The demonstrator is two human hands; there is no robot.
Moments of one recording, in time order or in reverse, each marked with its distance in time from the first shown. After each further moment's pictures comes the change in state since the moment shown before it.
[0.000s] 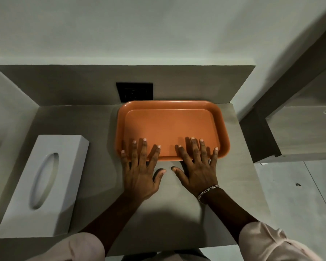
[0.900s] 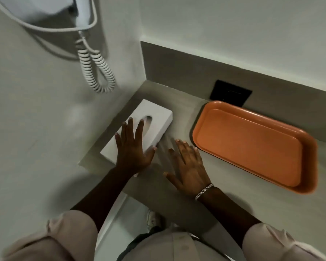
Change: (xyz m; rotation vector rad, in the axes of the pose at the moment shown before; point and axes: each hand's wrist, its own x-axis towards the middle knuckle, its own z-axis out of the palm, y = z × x) left_hand -0.109 -0.148 -0.091 -0.202 0.100 -0.644; right_hand -0.004 -0.184 -0.028 0.295 -0.114 -0.751
